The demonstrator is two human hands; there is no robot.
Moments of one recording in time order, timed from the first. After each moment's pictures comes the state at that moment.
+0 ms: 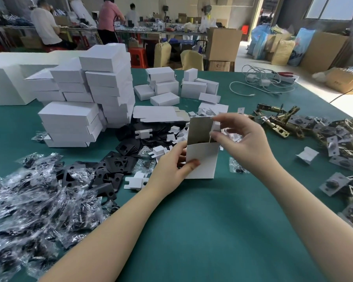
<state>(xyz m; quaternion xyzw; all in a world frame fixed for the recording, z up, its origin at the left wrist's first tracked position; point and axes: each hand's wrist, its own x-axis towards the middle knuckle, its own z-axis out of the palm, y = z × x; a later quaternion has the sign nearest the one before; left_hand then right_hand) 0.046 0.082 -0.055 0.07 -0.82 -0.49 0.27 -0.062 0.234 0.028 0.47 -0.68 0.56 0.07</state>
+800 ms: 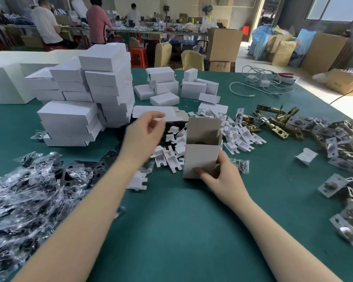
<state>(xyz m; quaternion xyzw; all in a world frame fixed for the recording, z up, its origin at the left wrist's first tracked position) 0.063 0.034 0.008 0.20 -0.81 -0.42 0.35 -0.052 0.231 -0.067 0.38 -0.79 0.48 -0.04</state>
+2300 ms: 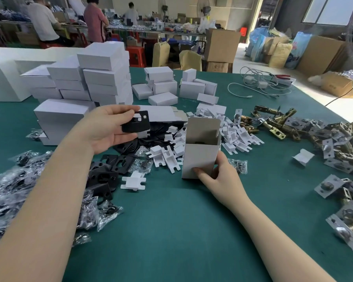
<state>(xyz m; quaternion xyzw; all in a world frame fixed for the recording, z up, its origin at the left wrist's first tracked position) 0.105 -0.008 0.061 0.26 -0.62 -0.72 0.20 -0.055 0.231 -0.071 0.37 -0.81 0.46 -0.04</state>
